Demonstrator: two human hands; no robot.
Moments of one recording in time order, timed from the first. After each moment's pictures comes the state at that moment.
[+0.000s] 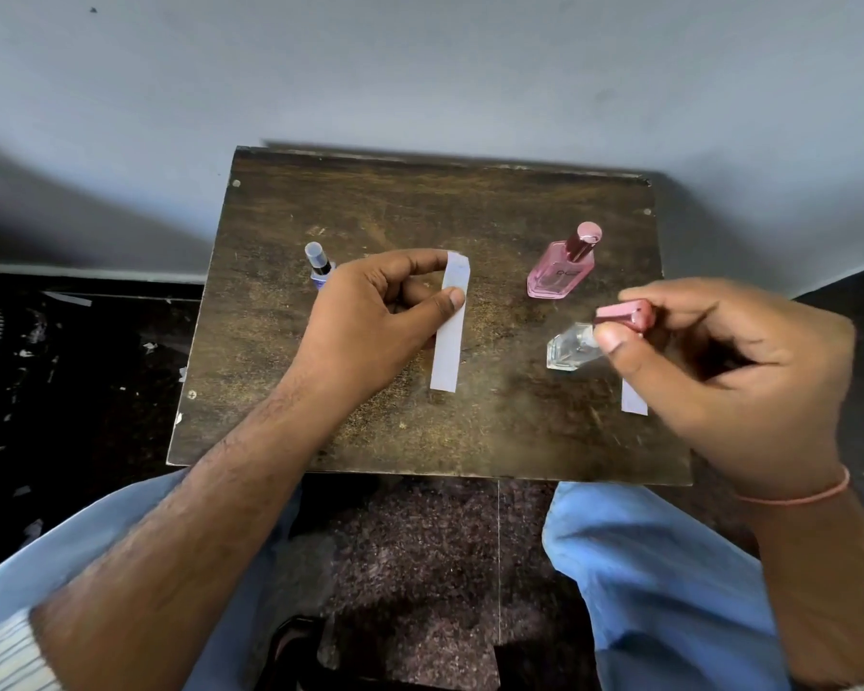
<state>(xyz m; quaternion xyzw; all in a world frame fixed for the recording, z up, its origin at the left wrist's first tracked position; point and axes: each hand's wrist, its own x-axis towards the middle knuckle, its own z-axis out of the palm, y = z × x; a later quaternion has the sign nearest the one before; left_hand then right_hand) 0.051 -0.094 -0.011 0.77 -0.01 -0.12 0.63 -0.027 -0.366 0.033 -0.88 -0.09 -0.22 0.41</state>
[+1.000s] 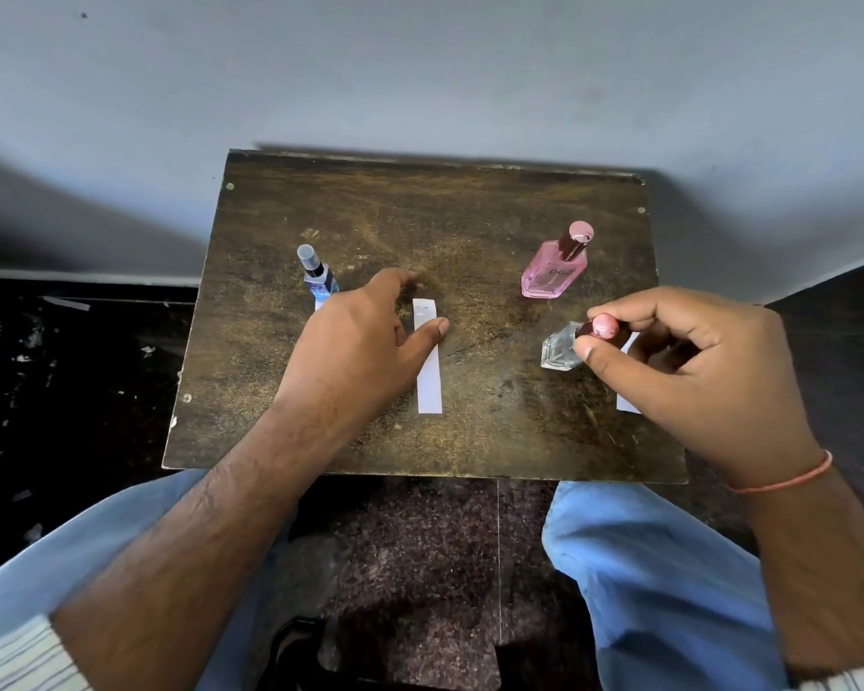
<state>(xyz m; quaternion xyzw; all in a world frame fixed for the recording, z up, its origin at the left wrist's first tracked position) 0.044 -0.091 -0.016 0.95 -0.06 -0.07 0.30 -0.020 -0.375 0.022 -0.91 -0.05 -0.09 0.39</state>
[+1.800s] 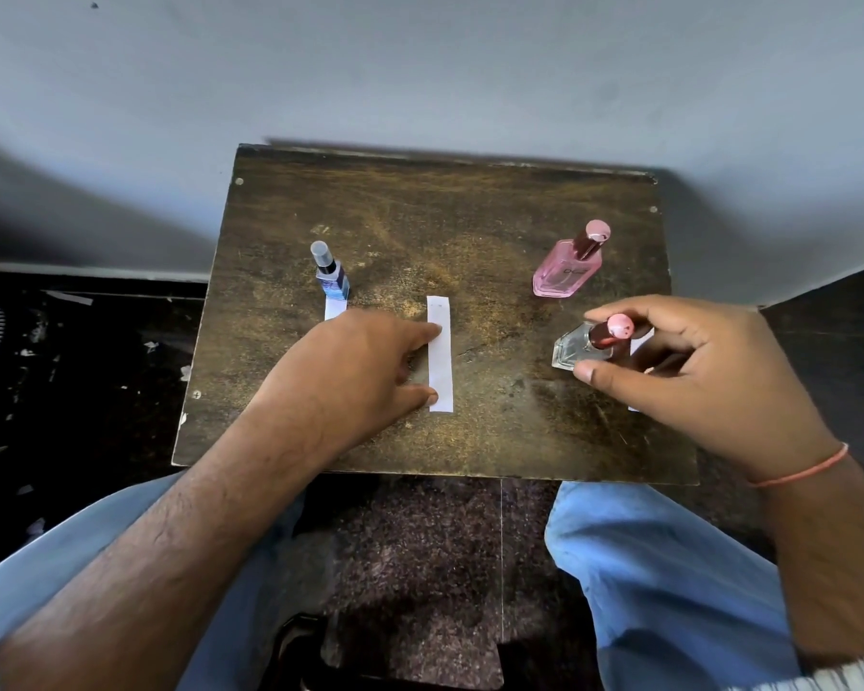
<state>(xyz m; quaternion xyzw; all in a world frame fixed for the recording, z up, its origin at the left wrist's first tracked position) 0.040 -0.071 0.001 0.95 -0.18 -0.19 0.14 -0.014 -0.379 0.022 -0.92 -0.02 0.02 0.39</state>
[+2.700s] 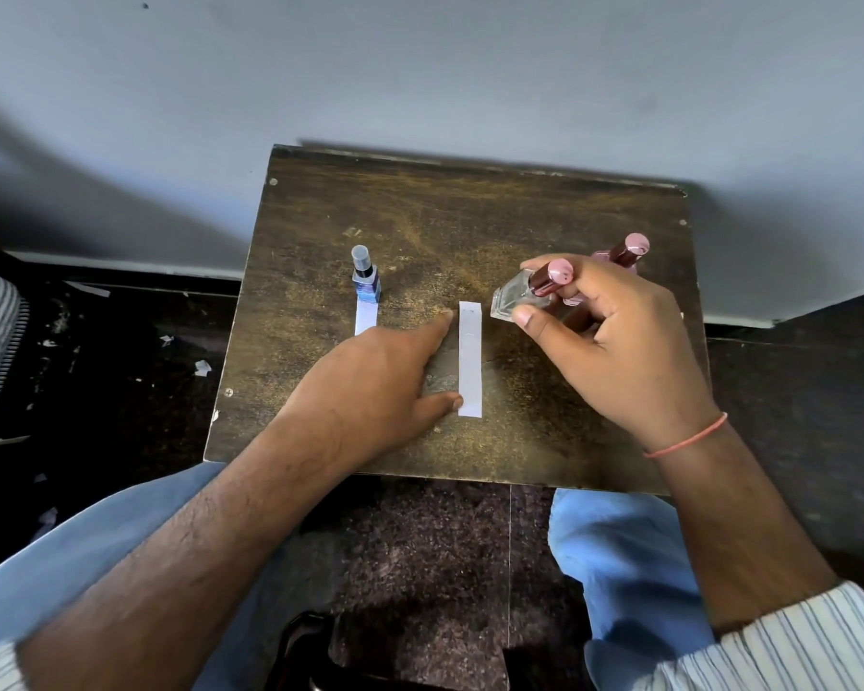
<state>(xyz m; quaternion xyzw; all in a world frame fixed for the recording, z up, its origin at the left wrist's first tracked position) 0.033 -0.058 -0.006 0.95 -0.17 -0.22 0.16 0.024 -0.303 0.001 -0.92 -0.05 -0.06 0.39</state>
